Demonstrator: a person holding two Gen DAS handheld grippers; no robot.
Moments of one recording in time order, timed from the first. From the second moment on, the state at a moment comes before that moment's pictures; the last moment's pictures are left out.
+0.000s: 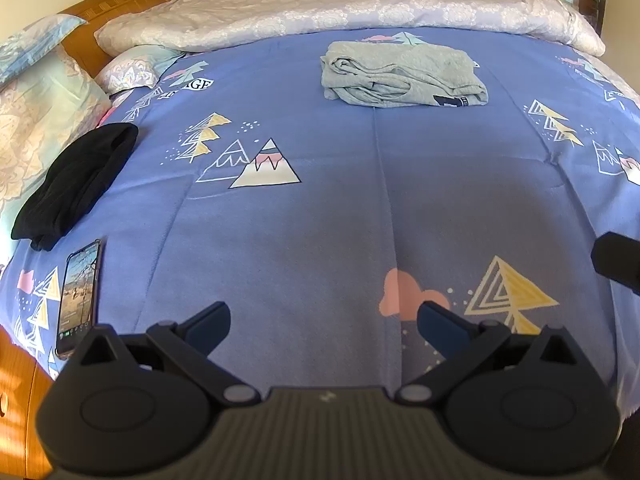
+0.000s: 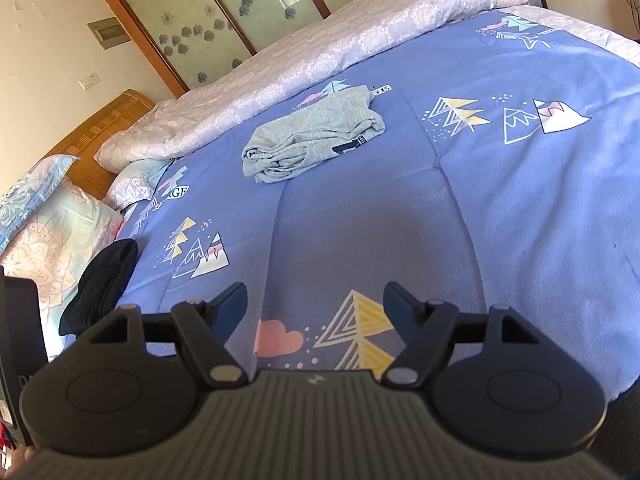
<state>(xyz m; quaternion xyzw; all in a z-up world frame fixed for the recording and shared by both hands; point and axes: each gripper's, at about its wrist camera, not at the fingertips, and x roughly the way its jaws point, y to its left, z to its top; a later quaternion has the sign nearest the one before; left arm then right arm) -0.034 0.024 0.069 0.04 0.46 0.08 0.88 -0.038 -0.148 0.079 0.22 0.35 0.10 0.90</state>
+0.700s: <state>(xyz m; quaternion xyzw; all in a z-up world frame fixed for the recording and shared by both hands) -0.030 0.019 0.069 0.03 0.46 0.05 0.88 -0.035 -0.150 0.077 0.22 0.36 0.10 0.90</state>
